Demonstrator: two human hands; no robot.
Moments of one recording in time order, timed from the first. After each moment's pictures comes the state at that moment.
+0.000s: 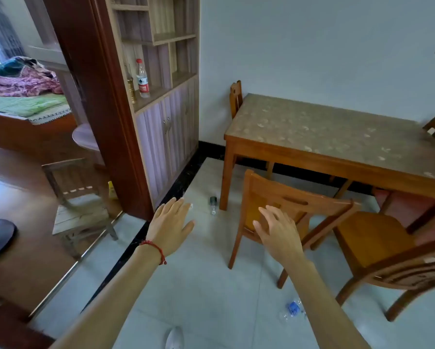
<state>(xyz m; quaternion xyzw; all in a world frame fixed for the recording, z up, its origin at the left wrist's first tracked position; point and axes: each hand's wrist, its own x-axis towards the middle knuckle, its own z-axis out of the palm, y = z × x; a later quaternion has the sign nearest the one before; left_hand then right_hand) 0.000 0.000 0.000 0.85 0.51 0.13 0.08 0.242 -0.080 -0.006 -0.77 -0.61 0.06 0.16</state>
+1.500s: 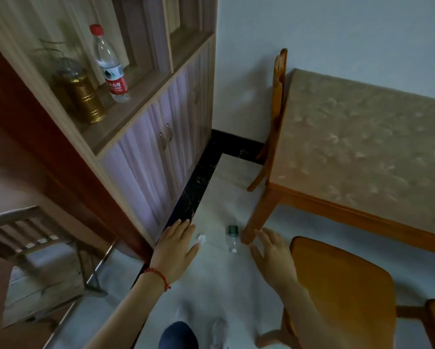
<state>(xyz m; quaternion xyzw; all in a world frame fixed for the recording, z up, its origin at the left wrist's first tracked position) 0.069 0.598 -0.118 0.84 0.51 0.04 0.18 0.295 0.519 -0.100 -0.77 -0.60 0.19 0.13</state>
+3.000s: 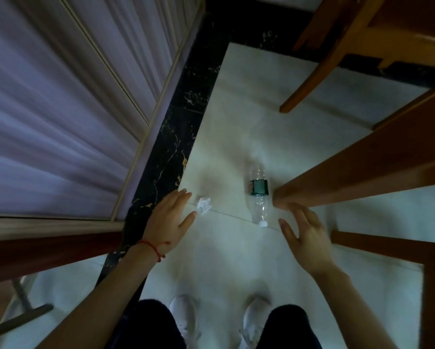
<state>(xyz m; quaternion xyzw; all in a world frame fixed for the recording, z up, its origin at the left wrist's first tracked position) 0.117 0.833 -0.645 0.81 0.51 0.02 0.28 0.386 0.712 -0.633 -0.78 -0.56 0.19 0.18</state>
